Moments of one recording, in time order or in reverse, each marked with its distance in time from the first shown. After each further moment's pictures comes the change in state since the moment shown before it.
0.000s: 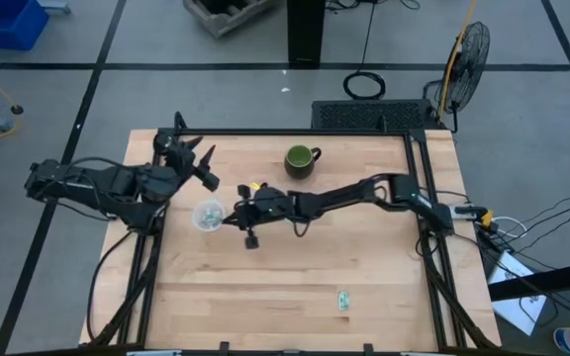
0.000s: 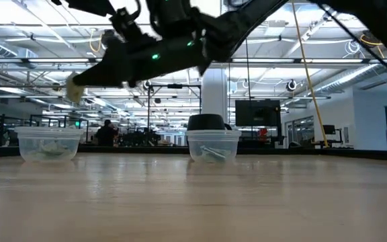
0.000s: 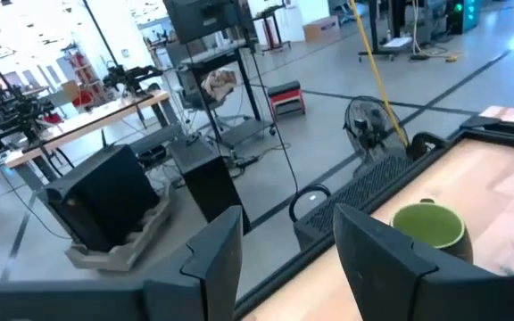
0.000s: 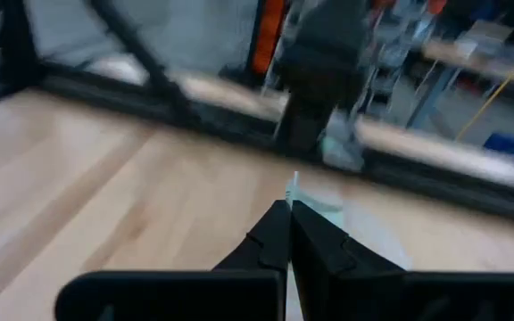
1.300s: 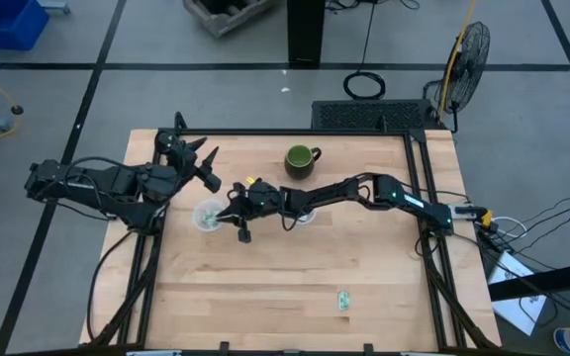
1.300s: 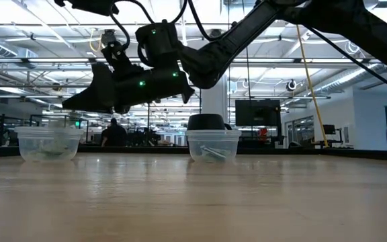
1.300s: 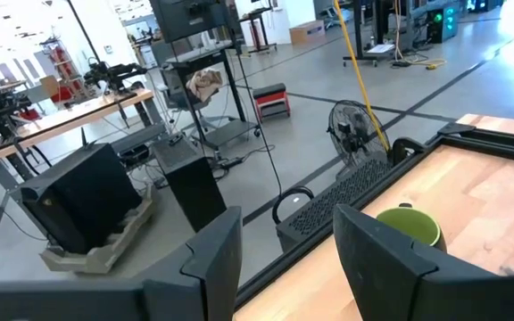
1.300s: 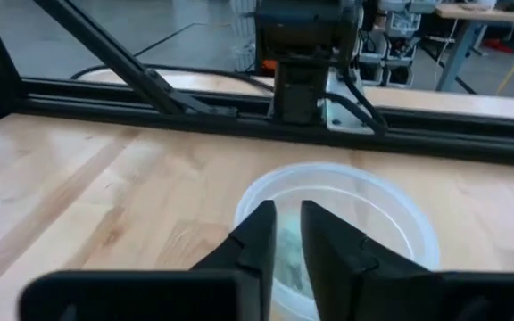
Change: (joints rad) left arm 0.012 0.006 0.000 0.025 0.054 -0.013; right arm -0.057 0.173 0.133 0.071 -0.100 0.163
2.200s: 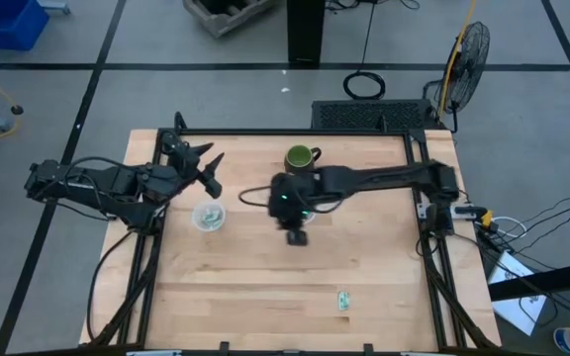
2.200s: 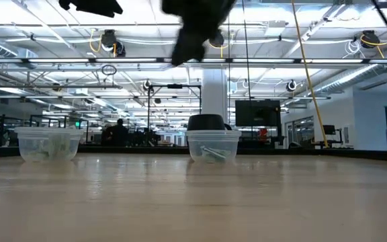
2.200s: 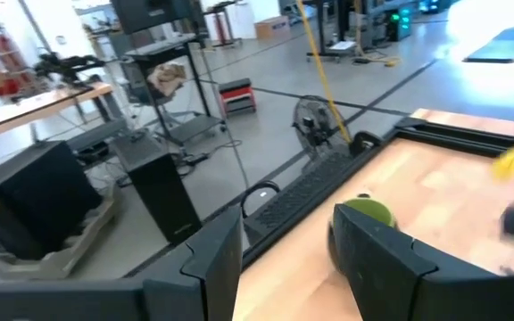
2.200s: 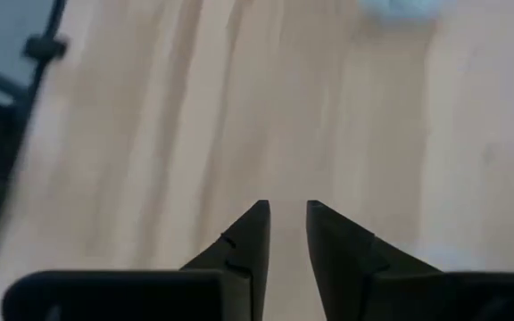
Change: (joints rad) left arm 0.000 0.000 0.000 -0.009 0.110 -0.028; right arm 0.056 -0.509 -0.003 -1.248 -0.006 0.028
